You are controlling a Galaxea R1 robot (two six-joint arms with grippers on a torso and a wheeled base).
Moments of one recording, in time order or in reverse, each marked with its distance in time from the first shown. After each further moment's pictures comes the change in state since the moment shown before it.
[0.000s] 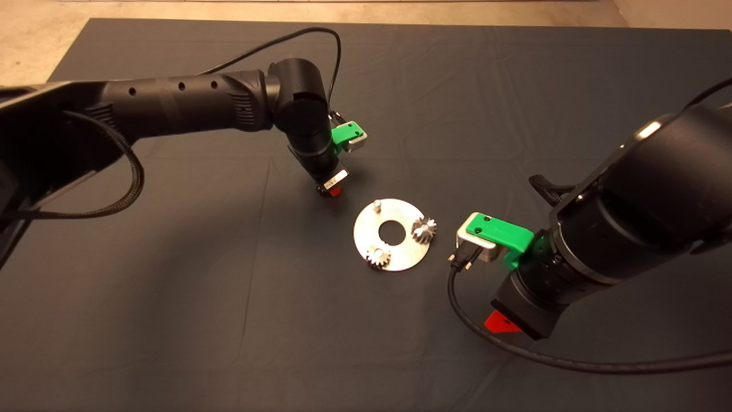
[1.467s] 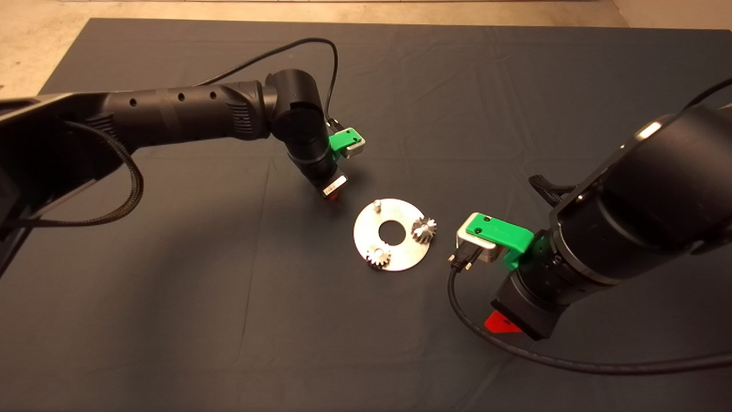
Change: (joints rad) left arm 0.012 -0.012 -0.004 0.003 -0.032 0.000; right arm 0.000 0.000 0.001 0.000 0.000 0.000
